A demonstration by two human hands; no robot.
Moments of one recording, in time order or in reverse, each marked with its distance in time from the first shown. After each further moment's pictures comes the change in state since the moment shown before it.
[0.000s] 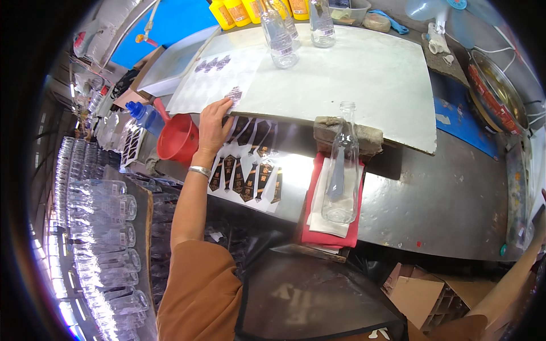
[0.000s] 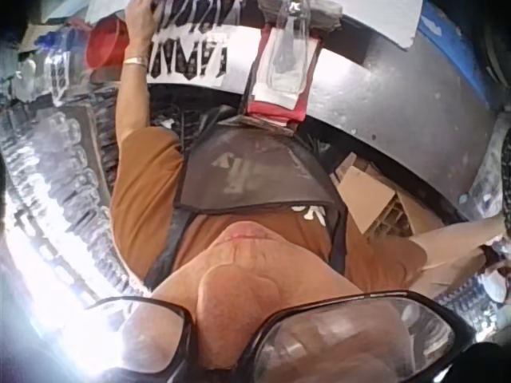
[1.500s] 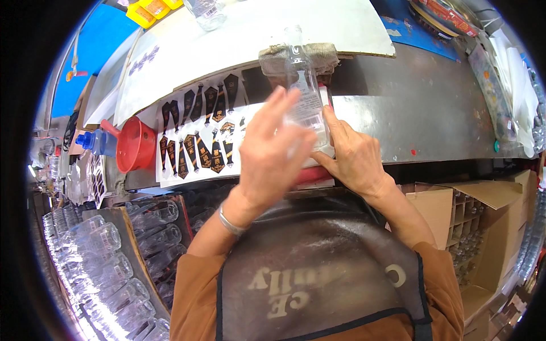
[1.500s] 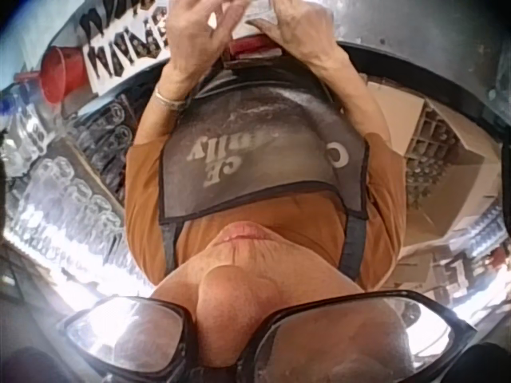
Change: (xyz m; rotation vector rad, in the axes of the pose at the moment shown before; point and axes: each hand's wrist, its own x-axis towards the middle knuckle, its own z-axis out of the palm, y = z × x) left_hand -0.031 0.258 -0.057 -0.680 -0.047 0.268; right_hand -0.283 -0.592 0.143 0.422 -0.385 -0.300
